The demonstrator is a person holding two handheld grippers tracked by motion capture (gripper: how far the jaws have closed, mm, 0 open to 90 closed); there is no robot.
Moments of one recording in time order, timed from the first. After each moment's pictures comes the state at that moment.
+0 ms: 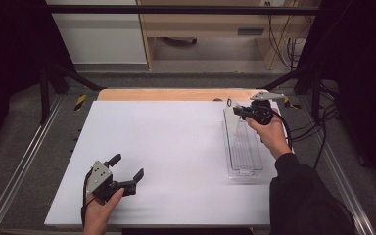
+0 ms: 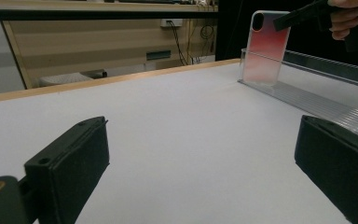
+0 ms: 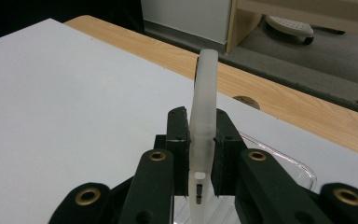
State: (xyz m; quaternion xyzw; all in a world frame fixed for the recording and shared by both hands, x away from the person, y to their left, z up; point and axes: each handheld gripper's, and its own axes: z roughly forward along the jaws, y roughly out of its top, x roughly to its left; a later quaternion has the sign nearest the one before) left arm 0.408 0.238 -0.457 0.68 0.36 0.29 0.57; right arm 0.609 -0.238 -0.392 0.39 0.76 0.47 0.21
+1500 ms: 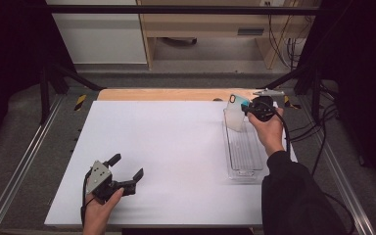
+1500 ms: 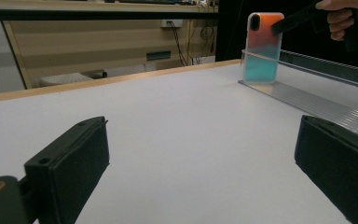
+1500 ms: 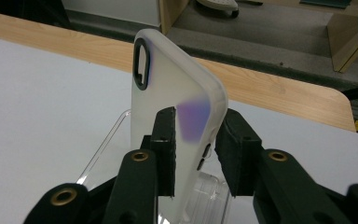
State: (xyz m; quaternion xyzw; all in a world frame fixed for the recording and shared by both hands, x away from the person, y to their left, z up) left arm 0.409 0.239 -0.457 0.67 0.36 0.29 0.57; right arm 0.619 -0.241 -0.392 0.51 0.71 0.39 0.28
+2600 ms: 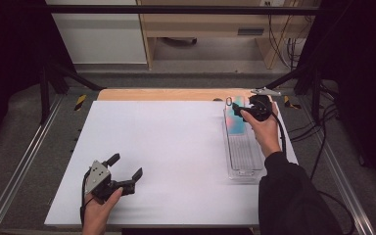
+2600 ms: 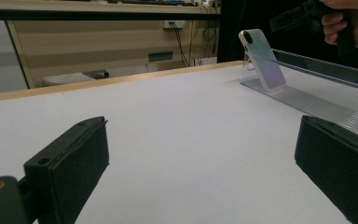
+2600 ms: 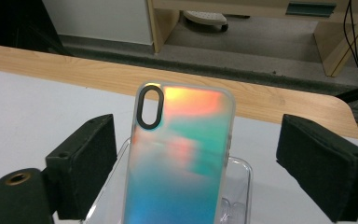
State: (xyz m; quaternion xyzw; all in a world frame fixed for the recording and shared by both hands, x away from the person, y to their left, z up) left arm 0.409 0.241 -0.457 0.67 0.37 0.29 0.57; right arm 0.623 -0.228 -0.394 0.53 0.68 0.42 0.29
